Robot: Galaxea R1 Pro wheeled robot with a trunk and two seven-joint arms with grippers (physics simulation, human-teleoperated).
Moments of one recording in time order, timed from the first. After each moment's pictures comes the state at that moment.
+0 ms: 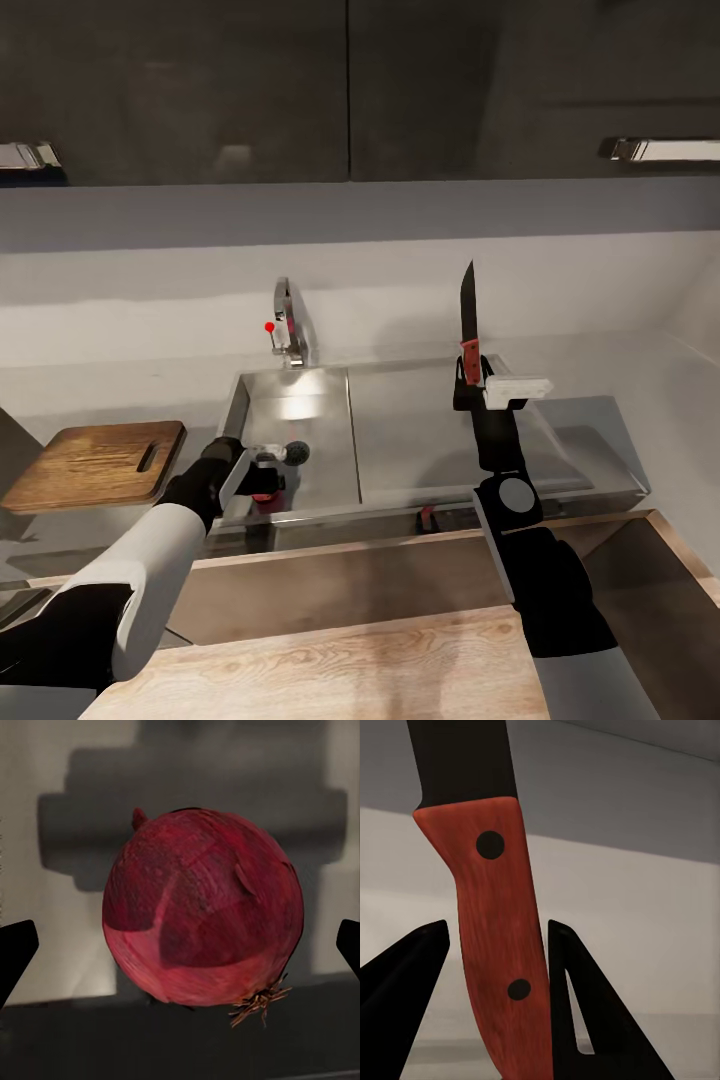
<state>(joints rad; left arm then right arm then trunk) -1.00 -0.03 0.03 -0.51 0.01 0.87 0.02 -0.56 0.08 0.12 -1.49 0.25 -0.09 -0.21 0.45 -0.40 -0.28</state>
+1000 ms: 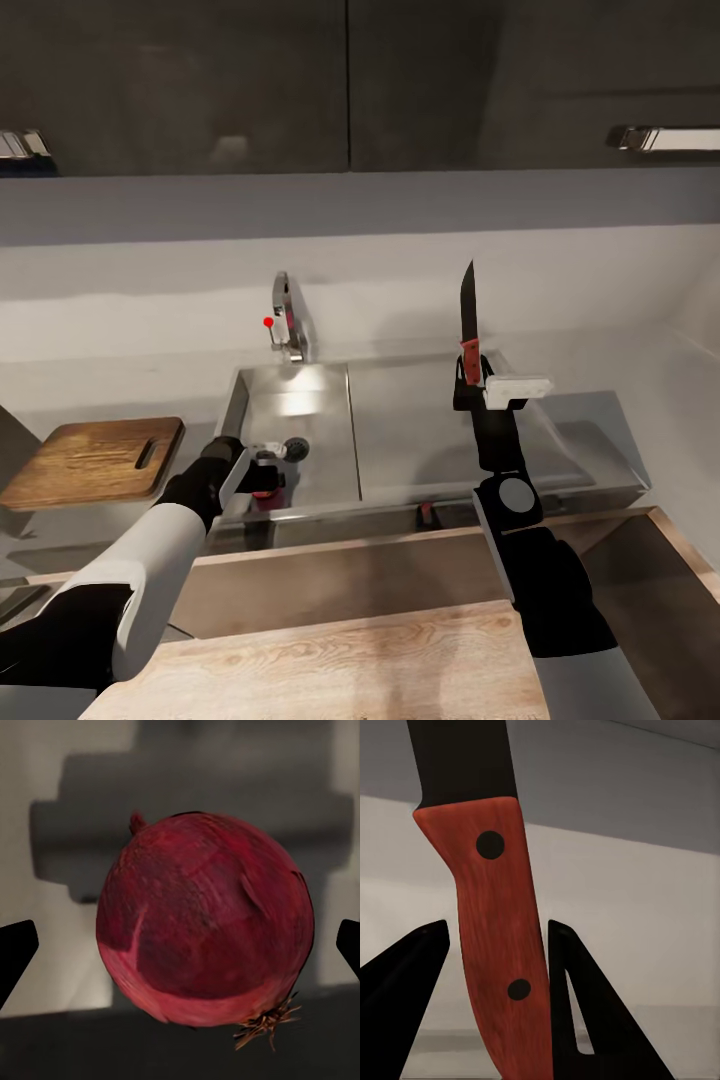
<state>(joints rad) -1.00 -0.03 0.03 -0.51 0.01 0.85 0.02 -0.56 0.08 0.12 -1.49 0.25 -0.09 -0.21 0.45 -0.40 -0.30</state>
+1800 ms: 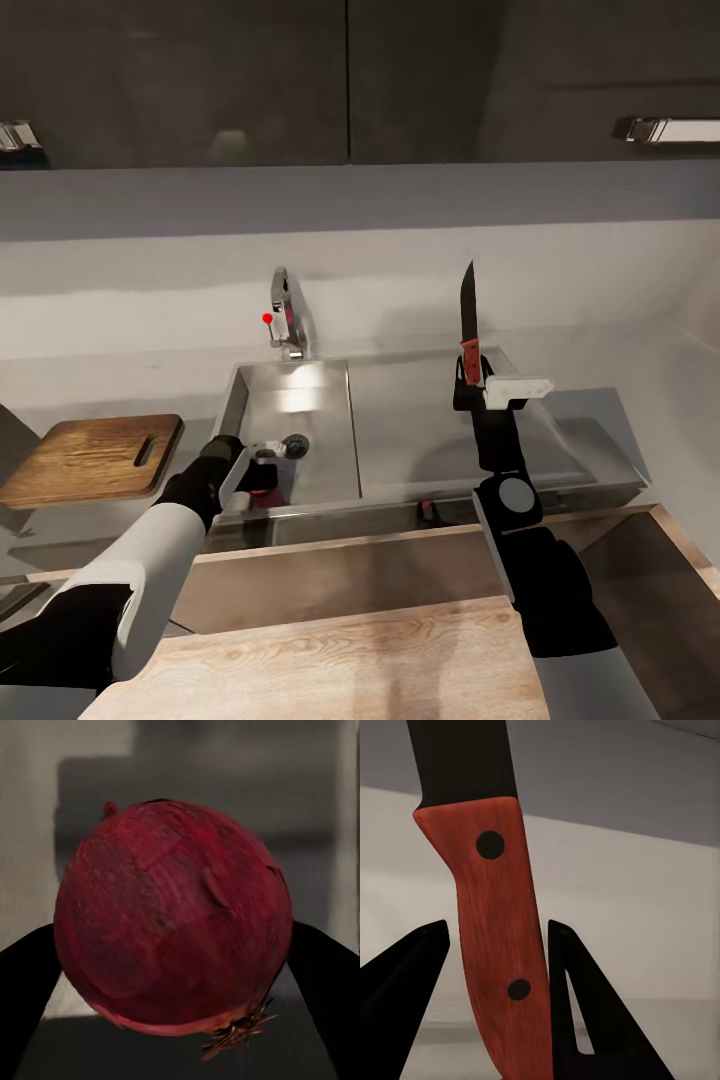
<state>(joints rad) -1.00 -0.03 0.03 -0.52 0.01 0.85 0.03 -0.56 0.08 0.12 -1.49 0.25 -0.09 -0.21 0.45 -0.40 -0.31</state>
